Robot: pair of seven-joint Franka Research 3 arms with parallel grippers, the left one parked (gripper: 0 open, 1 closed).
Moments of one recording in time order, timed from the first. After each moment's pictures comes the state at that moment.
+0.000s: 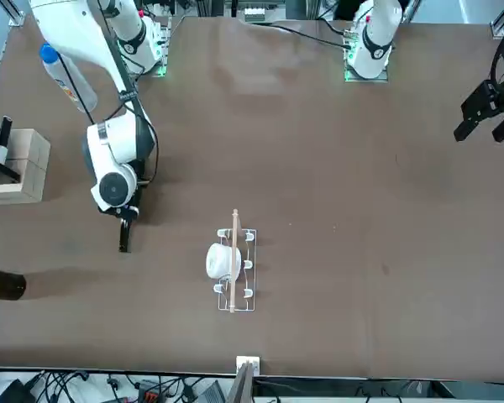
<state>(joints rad) 0.26 0.47 -0.03 -1.91 -0.24 1.84 0.52</state>
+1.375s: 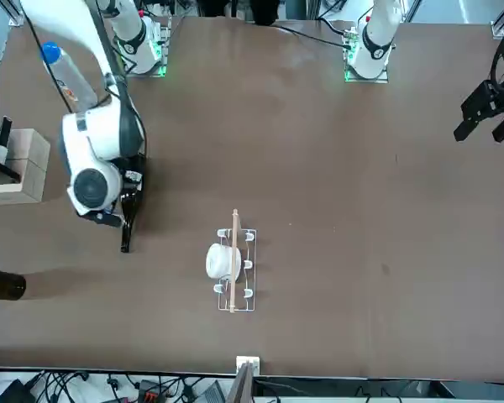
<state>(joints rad) 0.24 0.37 -0.04 -1.69 -0.24 1.63 0.52</state>
